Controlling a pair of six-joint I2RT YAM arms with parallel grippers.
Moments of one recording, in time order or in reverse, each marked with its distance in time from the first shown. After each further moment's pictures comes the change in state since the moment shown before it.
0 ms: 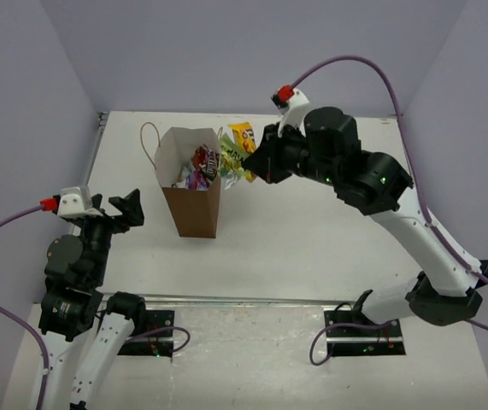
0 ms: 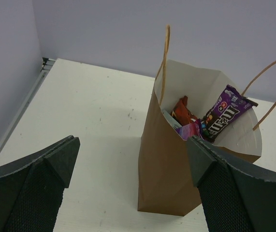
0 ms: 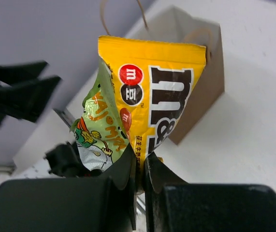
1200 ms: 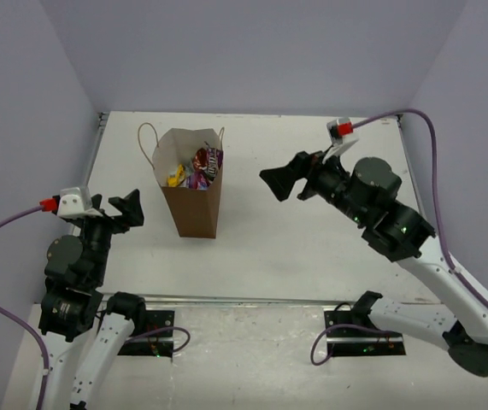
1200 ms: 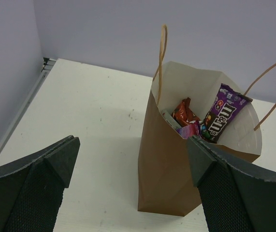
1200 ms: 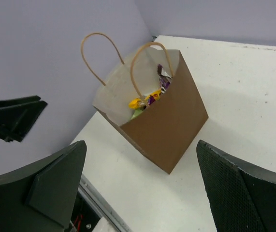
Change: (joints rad) left arm 0.000 -0.002 0.000 0.000 -0.004 0.000; right arm -0.080 -0.335 -0.463 0.473 0.035 0.055
